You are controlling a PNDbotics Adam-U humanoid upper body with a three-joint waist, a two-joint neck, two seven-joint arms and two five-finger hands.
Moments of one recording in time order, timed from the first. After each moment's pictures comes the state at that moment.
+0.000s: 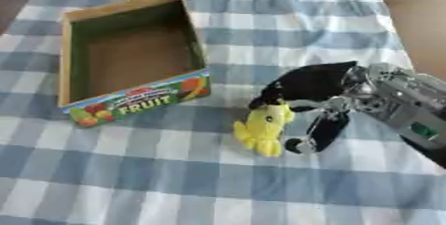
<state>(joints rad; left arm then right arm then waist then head) -0.23 0.10 0.02 -1.98 0.09 -0.09 0.33 -0.43 -1.11 0.37 -1.88 0.61 -0.19 0.62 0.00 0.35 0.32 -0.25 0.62</state>
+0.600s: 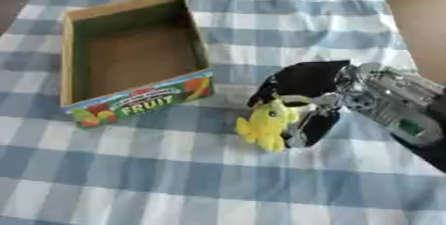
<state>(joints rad) -0.23 0.10 0.02 -1.98 0.09 -0.09 0.33 -0.47 -1.07 0.40 -1.81 0.61 -0.18 0.52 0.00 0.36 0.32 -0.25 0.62</state>
